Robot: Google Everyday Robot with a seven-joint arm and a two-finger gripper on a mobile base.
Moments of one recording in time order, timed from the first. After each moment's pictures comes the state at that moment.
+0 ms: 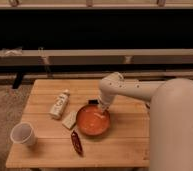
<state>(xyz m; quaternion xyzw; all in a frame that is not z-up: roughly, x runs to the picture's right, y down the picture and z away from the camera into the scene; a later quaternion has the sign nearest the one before) 0.047 0.131 0.888 -0.32 0.05 0.35 0.88</state>
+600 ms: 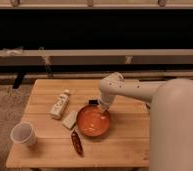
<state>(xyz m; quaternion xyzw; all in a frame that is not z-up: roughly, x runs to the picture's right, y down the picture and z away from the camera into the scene) 0.048 0.137 0.880 -0.32 0.05 0.34 0.88</state>
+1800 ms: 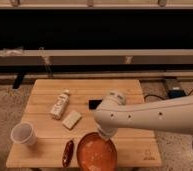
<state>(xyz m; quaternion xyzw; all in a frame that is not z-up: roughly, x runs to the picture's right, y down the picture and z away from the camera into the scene) 0.077 0.223 0.672 -0.29 0.12 0.32 0.89</state>
